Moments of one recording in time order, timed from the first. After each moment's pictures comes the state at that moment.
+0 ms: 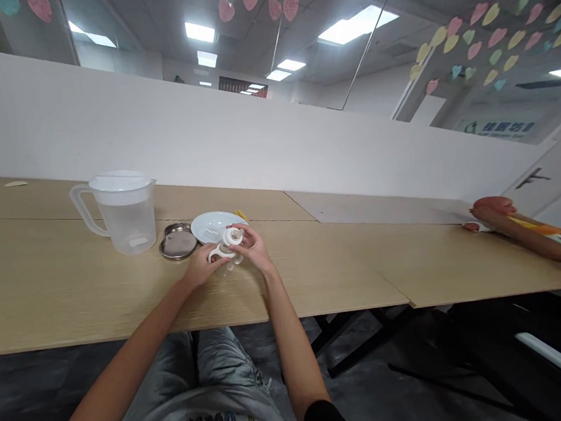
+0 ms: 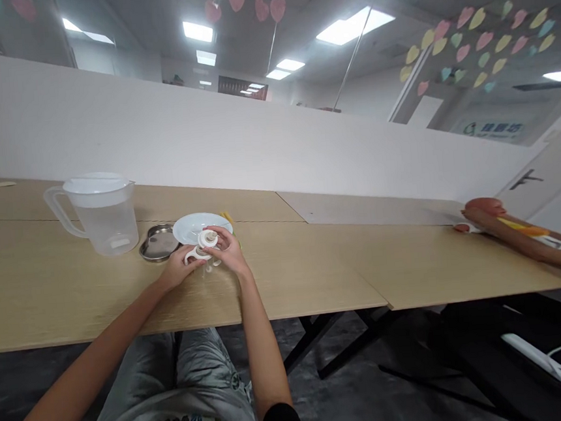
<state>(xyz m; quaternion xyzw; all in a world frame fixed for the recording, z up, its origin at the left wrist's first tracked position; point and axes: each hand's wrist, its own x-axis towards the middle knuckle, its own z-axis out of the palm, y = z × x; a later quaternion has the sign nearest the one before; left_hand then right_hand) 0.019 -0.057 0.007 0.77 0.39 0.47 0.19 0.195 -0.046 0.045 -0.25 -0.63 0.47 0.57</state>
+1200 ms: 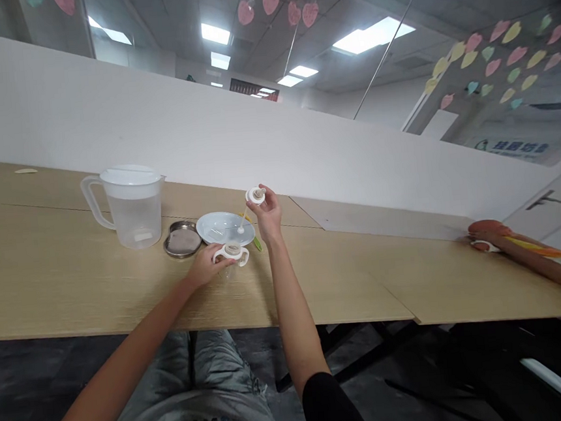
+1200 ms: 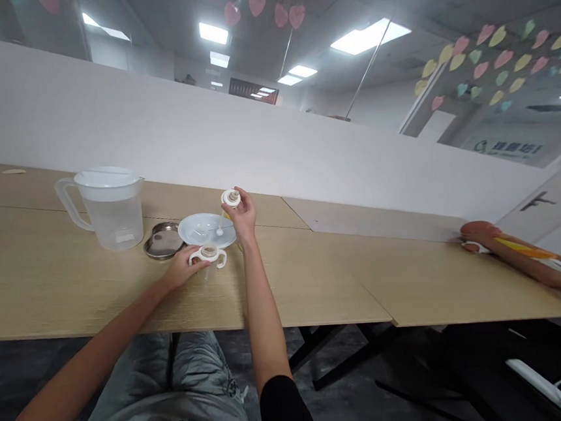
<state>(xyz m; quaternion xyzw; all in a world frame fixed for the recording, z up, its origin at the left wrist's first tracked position) 0.020 -0.061 0.009 0.76 0.39 0.48 0.20 0.191 0.007 0.109 -0.26 -0.56 0.34 0.71</state>
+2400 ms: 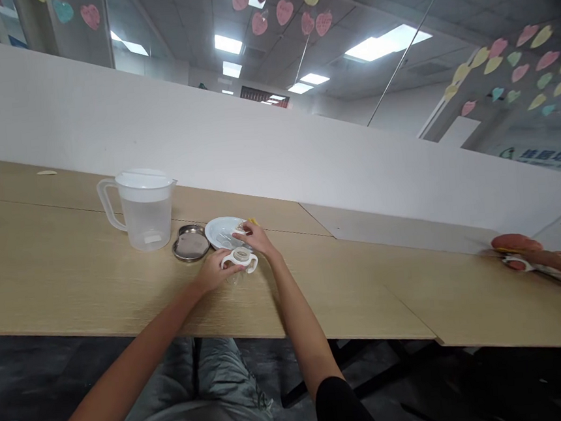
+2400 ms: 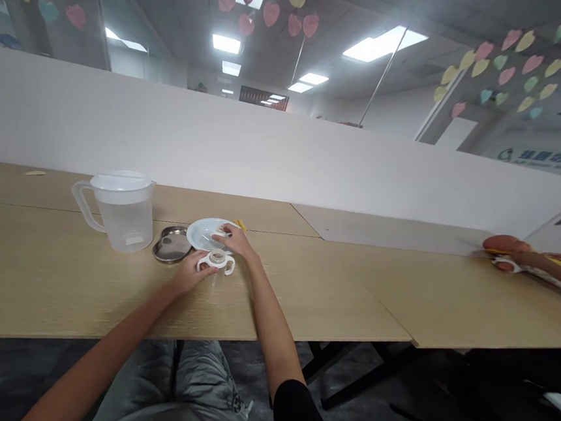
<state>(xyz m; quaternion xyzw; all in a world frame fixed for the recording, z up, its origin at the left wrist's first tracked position) 0.021 -0.062 0.006 0.75 0.38 0.49 0.23 0.187 0.050 0.043 -0.45 -0.76 0.24 0.40</state>
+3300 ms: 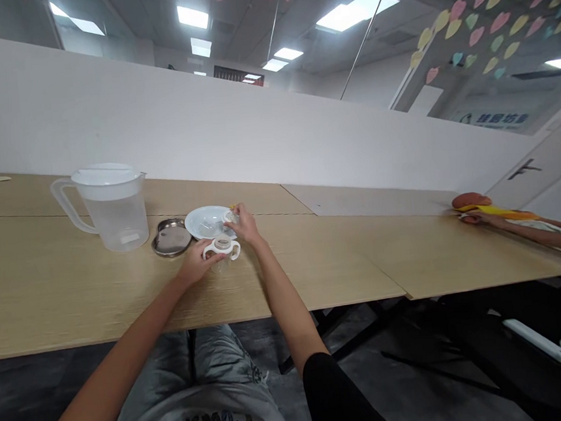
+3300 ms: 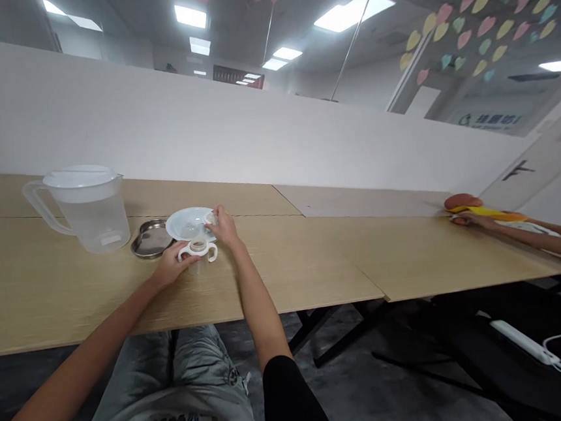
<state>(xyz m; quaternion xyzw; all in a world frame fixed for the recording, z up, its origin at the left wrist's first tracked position) 0.023 -0.060 0.011 0.75 0.39 0.49 0.21 0.209 0.056 0.034 -0.48 -0.77 0.05 0.42</state>
